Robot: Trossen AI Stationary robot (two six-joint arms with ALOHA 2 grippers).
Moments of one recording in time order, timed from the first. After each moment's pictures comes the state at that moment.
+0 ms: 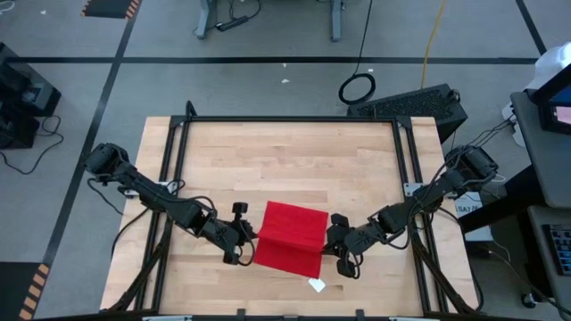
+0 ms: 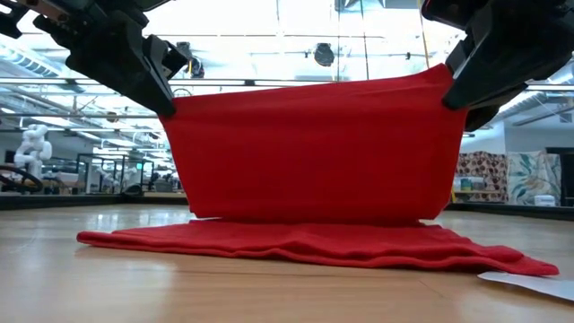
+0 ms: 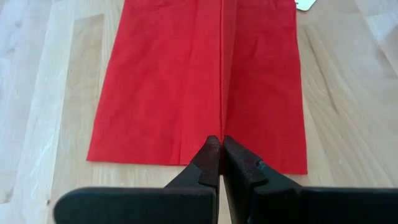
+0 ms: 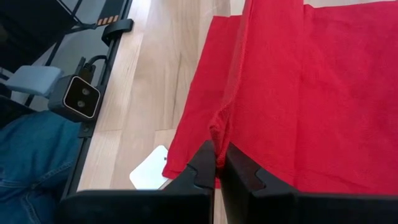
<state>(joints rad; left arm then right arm) -0.51 1.43 0.81 -0.27 -0.30 -0.20 0.55 1.48 0.73 0.05 0.16 0.59</state>
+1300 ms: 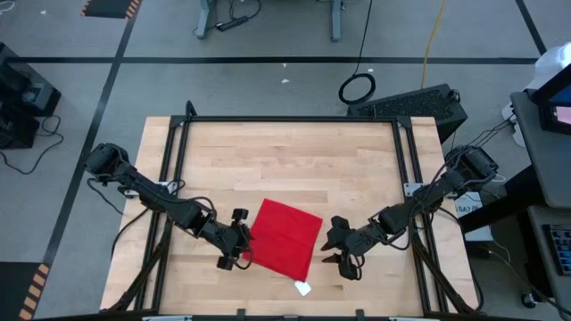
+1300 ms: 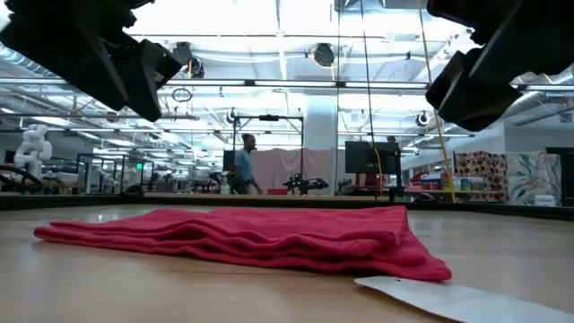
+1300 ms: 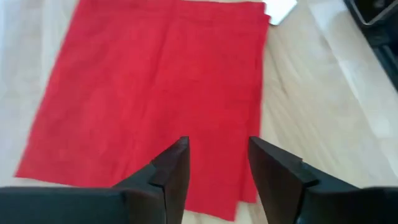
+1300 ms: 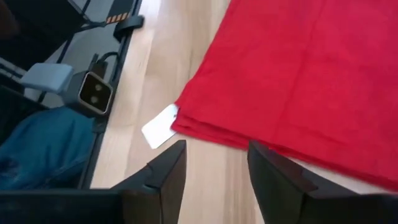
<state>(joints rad) -0.51 1.43 0.81 -0.25 -0.15 -0.21 0.55 1.48 0.73 0.07 0.14 0.60</state>
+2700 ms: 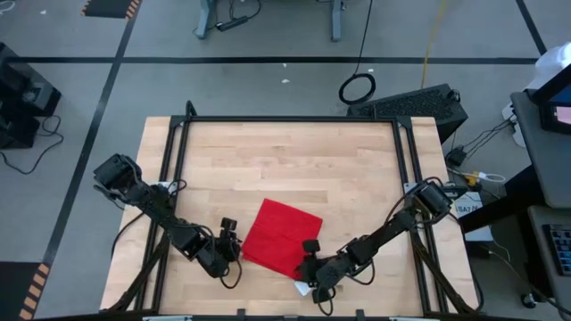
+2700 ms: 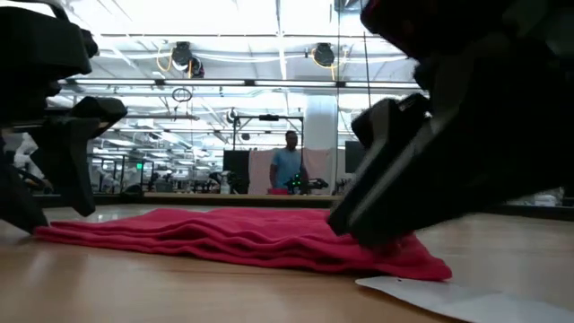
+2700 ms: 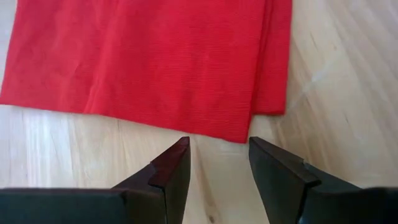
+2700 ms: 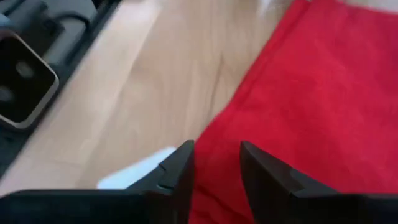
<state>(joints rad) -0.71 1.62 0.70 -0.26 -0.43 -0.30 0.61 2.03 1.03 0.30 0.30 0.33</state>
